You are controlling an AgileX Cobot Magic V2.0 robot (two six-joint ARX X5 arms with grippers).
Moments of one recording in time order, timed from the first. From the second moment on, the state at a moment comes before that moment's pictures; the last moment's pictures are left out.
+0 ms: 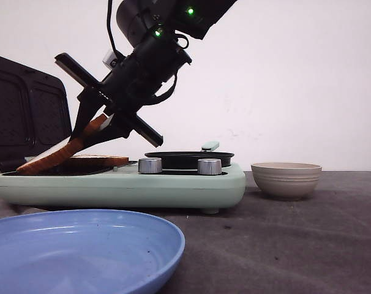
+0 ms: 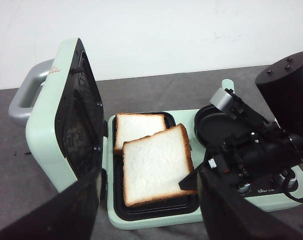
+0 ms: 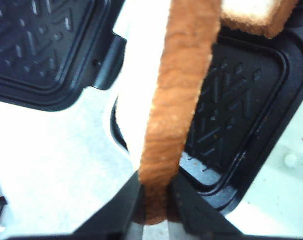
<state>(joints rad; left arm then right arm) -0.21 0.55 0.86 -0.56 0.05 -0.01 0.79 2.09 1.64 -0.25 -0.36 0.70</state>
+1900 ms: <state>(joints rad) -0.21 0.55 0.86 -0.56 0.05 -0.01 0.81 2.09 1.81 -0.55 -0.16 0.38</state>
